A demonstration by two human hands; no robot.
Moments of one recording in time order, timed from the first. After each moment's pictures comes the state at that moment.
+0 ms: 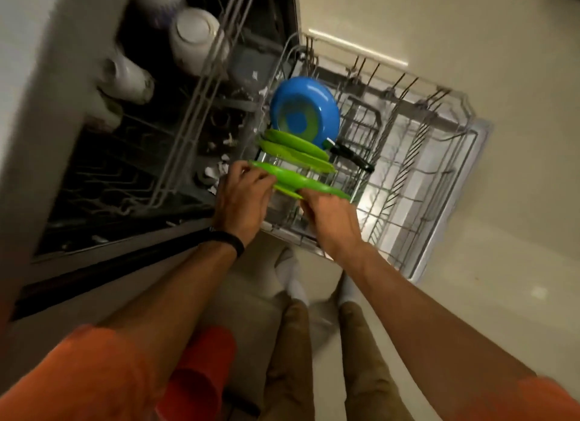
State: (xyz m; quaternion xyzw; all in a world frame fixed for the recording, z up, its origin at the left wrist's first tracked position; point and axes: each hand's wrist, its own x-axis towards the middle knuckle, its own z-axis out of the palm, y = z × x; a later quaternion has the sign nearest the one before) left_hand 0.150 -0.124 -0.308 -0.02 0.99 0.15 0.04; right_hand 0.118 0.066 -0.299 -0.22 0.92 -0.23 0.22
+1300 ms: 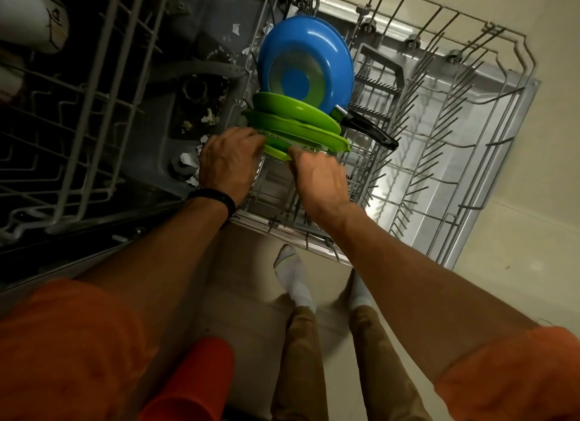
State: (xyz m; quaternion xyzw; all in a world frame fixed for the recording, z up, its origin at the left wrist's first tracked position) left_hand 0.104 -0.161 -0.419 -0.01 0.99 0.11 0.09; right_hand 0.088 0.007 -0.414 -0.16 0.94 -0.18 0.22
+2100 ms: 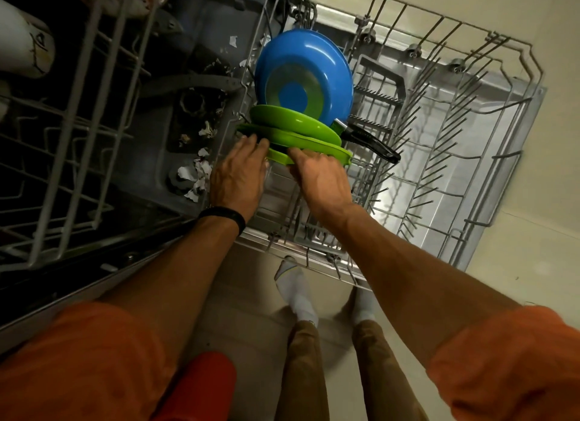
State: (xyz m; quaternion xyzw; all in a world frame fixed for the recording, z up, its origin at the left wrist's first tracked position) left_hand 0.095 -0.148 -0.451 -0.06 0.98 0.14 0.13; right_hand 0.062 0.010 -0.454 -0.21 0.94 -0.21 0.18
